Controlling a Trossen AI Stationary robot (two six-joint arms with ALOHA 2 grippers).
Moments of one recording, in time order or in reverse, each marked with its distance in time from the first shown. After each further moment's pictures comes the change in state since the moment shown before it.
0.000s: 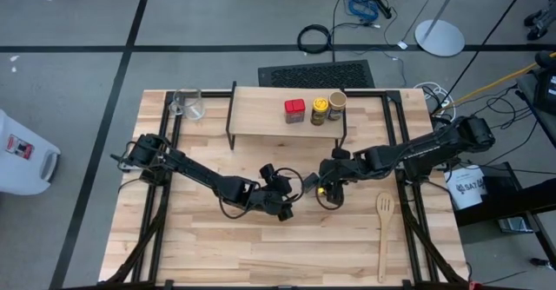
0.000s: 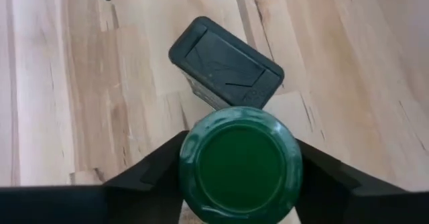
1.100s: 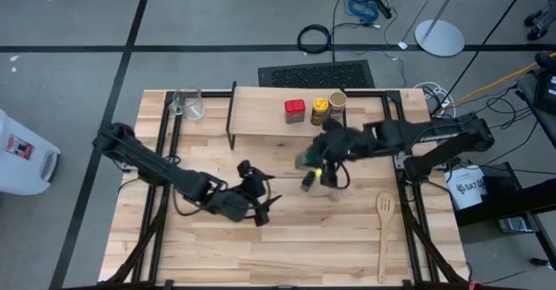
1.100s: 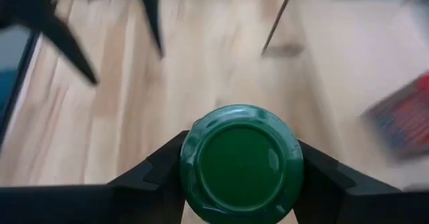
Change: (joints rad) left arm -0.141 -0.334 0.000 -0.213 -0.112 0.002; right arm -0.035 0.007 0.573 -0.289 0.071 -0.211
